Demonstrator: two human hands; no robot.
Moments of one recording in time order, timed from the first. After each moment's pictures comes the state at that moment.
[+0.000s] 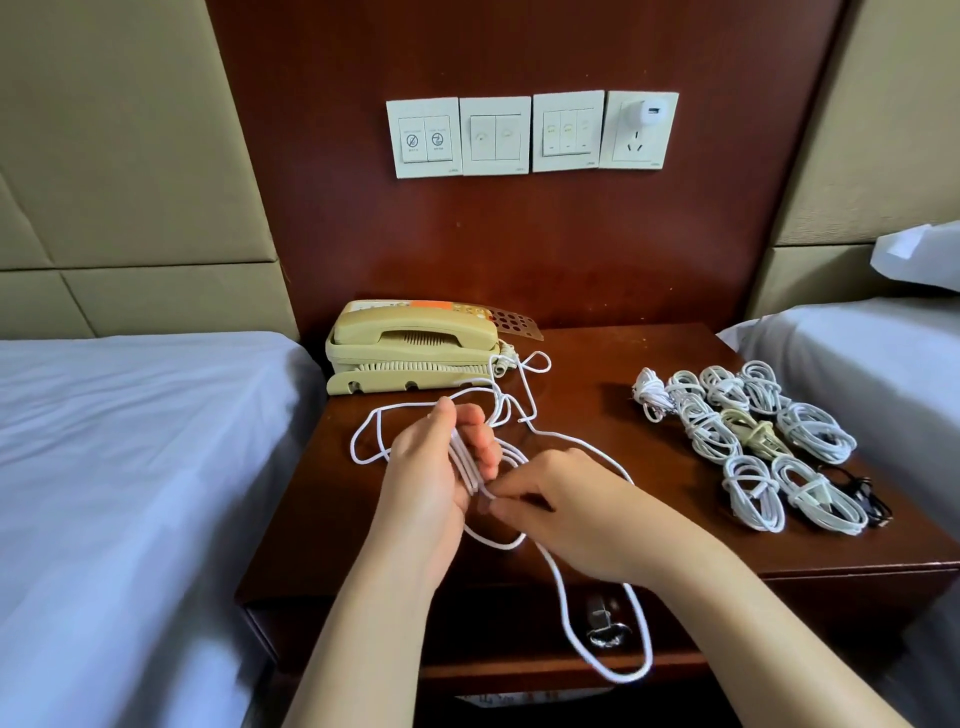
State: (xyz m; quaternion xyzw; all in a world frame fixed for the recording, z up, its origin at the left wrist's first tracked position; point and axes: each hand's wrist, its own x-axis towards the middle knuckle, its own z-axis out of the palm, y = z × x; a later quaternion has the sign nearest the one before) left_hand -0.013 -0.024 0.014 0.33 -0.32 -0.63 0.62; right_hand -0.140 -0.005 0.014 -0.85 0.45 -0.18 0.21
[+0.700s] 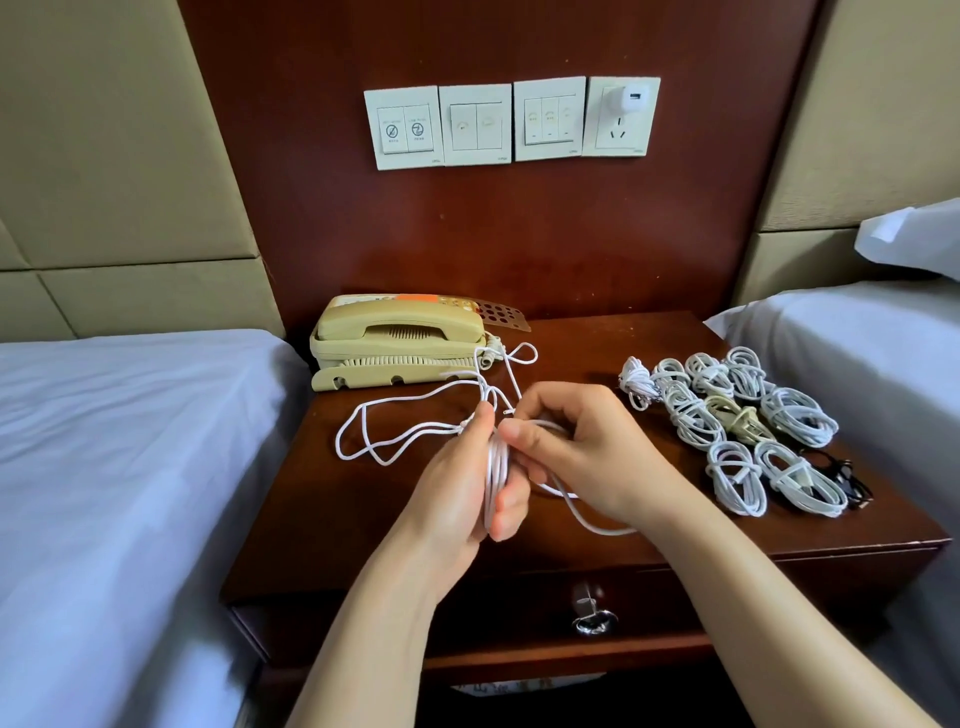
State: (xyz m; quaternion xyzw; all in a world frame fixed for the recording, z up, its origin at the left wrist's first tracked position) left_hand -0.027 -0.008 0.011 0.37 -0.48 -0.67 0.43; right_hand -0.161 -0.022 0.014 -0.74 0.41 -0.43 0.31
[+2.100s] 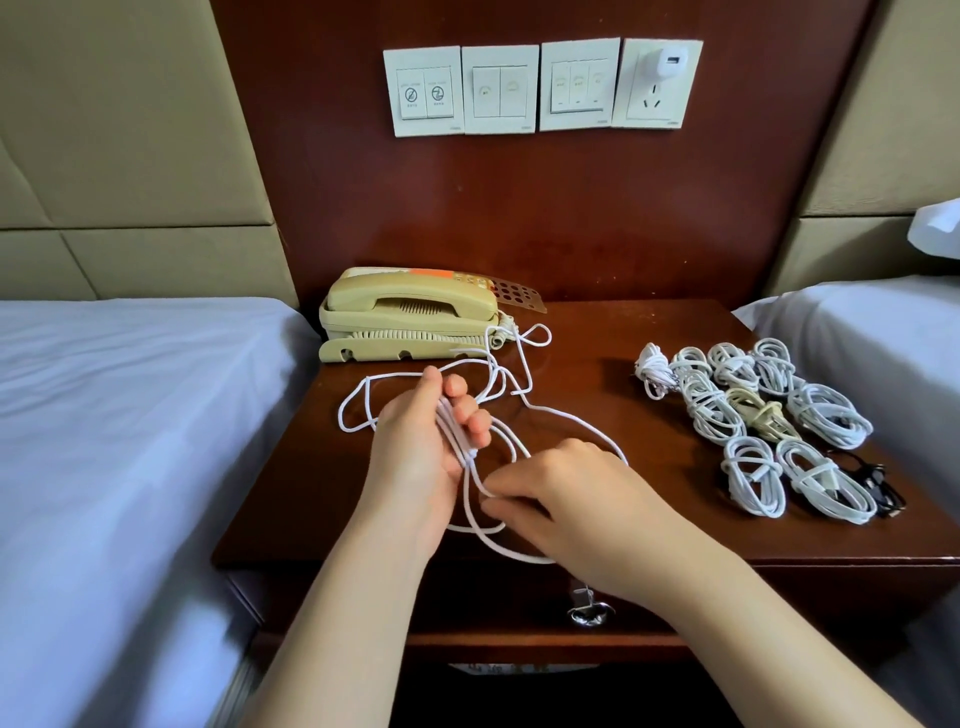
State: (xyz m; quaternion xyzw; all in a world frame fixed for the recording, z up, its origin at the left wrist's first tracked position) left_hand -0.025 -0.033 0.009 0.34 -0.28 -0.64 0.63; right_hand -0.153 0.003 0.004 -0.88 0.44 -0.17 0.09
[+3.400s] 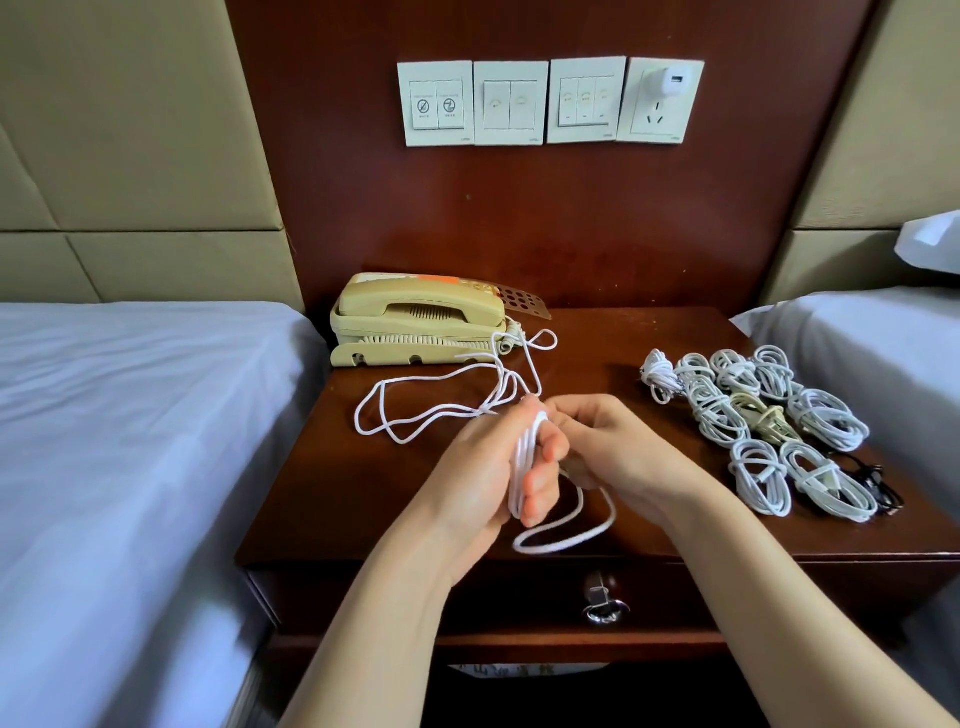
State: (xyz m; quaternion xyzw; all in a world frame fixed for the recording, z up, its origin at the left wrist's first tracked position) left_hand -0.026 -0.006 0.012 0.34 -0.51 -0.68 0.41; right_hand -0.163 -0.037 -0.007 -0.63 0.42 -0.40 0.51
